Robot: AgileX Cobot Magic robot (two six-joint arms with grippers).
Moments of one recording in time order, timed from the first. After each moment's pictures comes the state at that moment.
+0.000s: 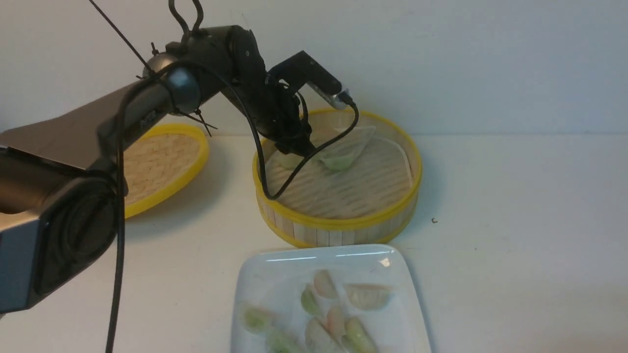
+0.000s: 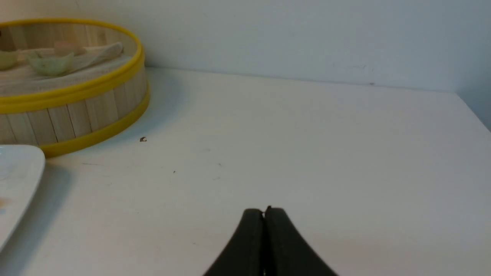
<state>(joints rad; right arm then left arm) 0.00 -0.02 0.02 0.05 0.40 -0.07 -0.34 2.33 -2.07 -0.24 0.86 0.67</state>
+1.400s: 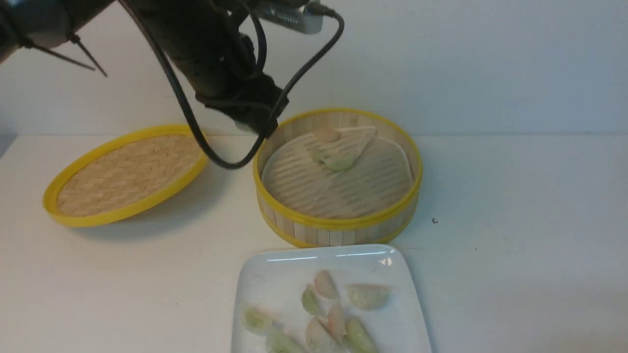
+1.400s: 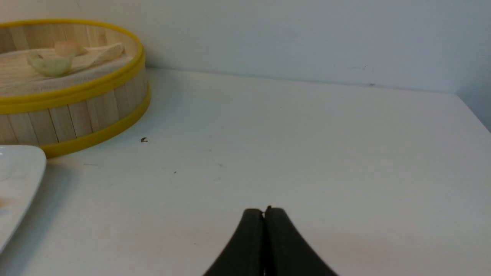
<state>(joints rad) 0.00 -0.02 0.02 0.05 0.40 -0.07 -0.36 1.82 -1.79 -0.24 1.23 0.32</state>
